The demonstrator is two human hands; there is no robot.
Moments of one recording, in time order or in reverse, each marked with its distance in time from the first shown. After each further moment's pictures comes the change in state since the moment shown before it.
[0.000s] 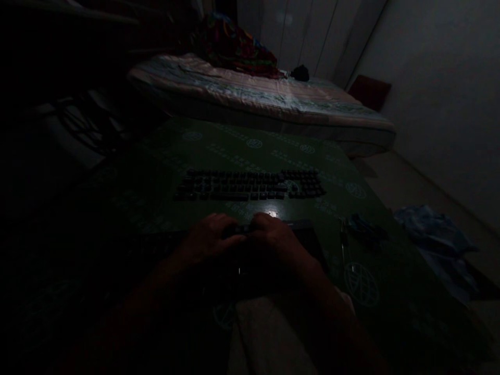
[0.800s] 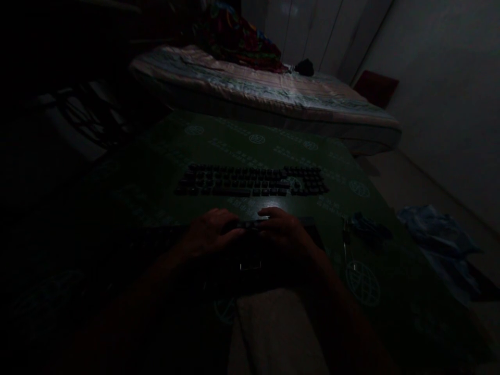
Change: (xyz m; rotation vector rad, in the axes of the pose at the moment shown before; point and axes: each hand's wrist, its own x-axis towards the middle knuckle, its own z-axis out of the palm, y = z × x) left_hand -0.001 -0.004 0.003 -0.006 0.001 0.033; right_hand -0.019 0.023 0.003 0.599 0.158 0.200
